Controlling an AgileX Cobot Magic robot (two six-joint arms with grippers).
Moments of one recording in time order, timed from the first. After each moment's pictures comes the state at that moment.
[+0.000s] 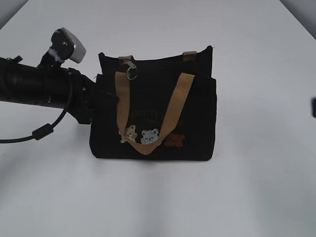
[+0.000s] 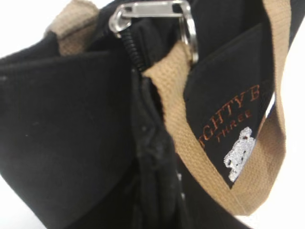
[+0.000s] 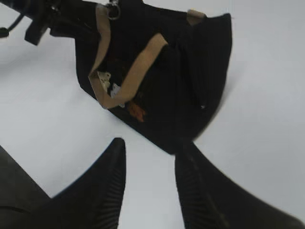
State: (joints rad) left arm -0.26 1.75 -0.86 -1.65 0.61 2.29; right arm 0.01 0.64 -0.59 0.80 0.77 -0.94
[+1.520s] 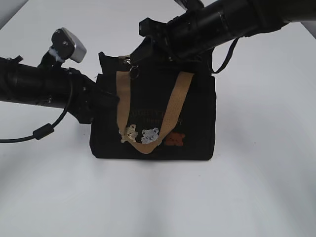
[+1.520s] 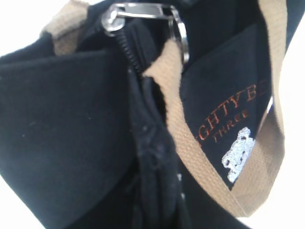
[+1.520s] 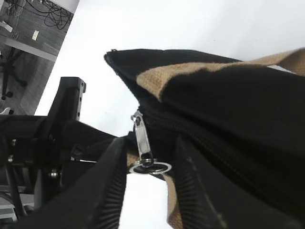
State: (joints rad) left arm -0.27 1.75 -0.86 -1.66 0.60 2.29; right arm 0.39 1.91 -1.38 1.16 0.65 -0.65
